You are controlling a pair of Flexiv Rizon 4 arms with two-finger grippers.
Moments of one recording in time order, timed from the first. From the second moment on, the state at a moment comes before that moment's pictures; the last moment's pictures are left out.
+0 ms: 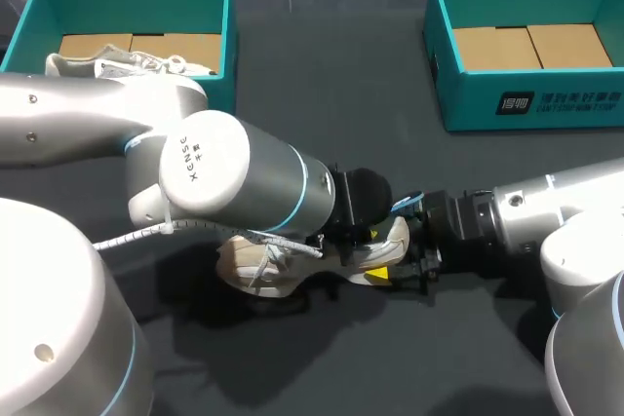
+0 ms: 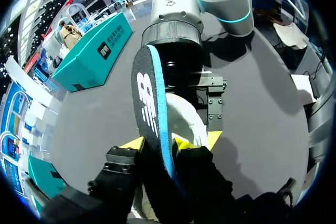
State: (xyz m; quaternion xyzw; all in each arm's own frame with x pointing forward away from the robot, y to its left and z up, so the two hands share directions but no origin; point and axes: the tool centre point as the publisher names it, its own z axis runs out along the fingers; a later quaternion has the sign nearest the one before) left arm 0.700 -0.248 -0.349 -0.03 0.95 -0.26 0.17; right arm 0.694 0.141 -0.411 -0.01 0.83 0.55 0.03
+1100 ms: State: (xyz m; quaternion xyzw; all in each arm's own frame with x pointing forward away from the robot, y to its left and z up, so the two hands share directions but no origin) left arm 0.669 -0.271 -0.227 -0.05 0.94 -0.34 -0.02; right arm 0.694 0.141 -0.411 -0.01 0.83 0.55 0.03
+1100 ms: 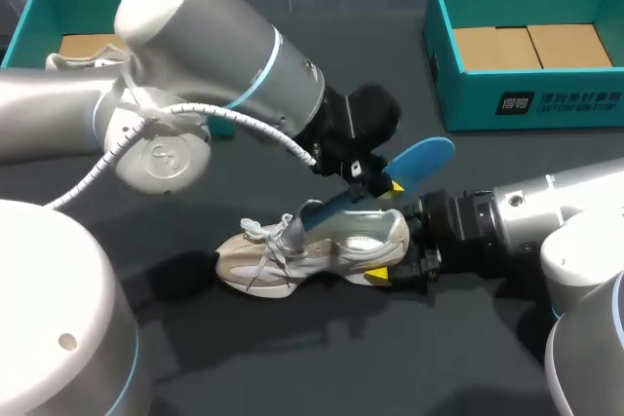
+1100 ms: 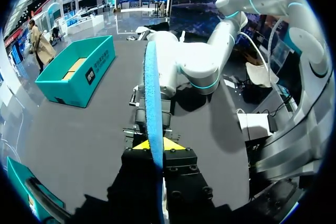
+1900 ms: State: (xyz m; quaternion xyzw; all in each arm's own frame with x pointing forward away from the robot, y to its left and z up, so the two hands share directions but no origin) left arm 0.640 -0.257 -0.094 -0.09 0.85 -0.50 -0.09; right arm 0.694 0.141 -0.411 -0.01 0.83 0.55 0.03
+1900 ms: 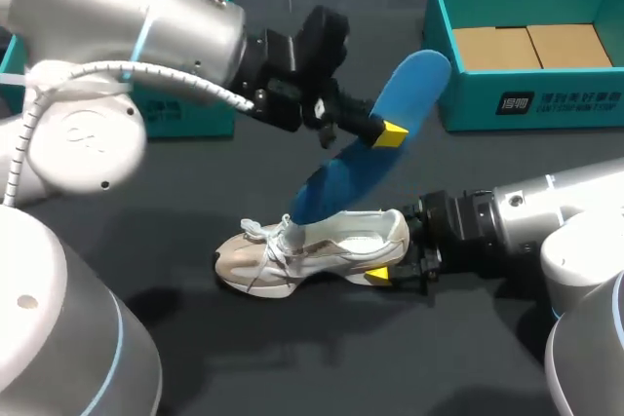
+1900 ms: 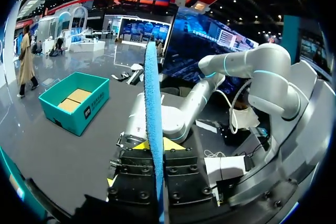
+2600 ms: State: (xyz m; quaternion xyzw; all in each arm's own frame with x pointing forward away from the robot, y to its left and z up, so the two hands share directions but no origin) left arm 0.619 -0.202 -0.031 -0.14 0.76 -0.62 -0.12; right arm 0.694 0.141 -0.411 -0.01 0.83 0.55 0.03
